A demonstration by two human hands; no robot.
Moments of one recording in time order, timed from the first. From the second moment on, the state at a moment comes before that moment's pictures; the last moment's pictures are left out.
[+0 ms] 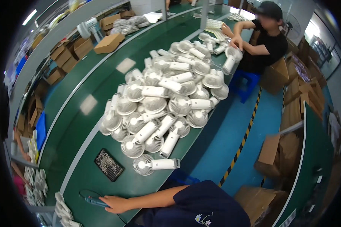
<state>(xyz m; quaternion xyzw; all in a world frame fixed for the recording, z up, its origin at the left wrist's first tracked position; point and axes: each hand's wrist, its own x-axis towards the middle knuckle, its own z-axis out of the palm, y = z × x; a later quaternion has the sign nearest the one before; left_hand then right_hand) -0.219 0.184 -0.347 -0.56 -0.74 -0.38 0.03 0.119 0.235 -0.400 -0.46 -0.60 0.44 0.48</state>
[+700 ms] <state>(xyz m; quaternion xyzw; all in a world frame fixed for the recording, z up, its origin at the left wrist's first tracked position) 0.537 0.162 -0.258 -0.73 0.00 0.06 -0.68 0.123 0.244 -0.421 -0.28 -0.60 0.19 0.73</state>
